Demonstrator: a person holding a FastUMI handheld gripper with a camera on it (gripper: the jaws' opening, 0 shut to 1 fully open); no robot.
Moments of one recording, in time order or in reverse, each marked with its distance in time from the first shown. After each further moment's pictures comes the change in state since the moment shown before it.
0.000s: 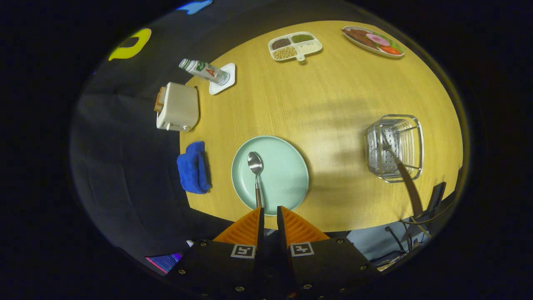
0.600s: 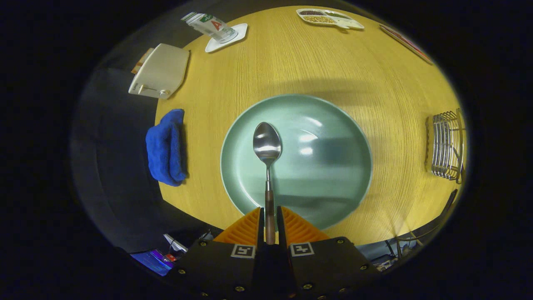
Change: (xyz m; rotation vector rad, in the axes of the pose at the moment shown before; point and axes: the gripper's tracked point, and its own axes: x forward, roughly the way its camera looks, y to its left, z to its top) arm 0.127 0.016 -0.024 -0.081 0.089 -0.129
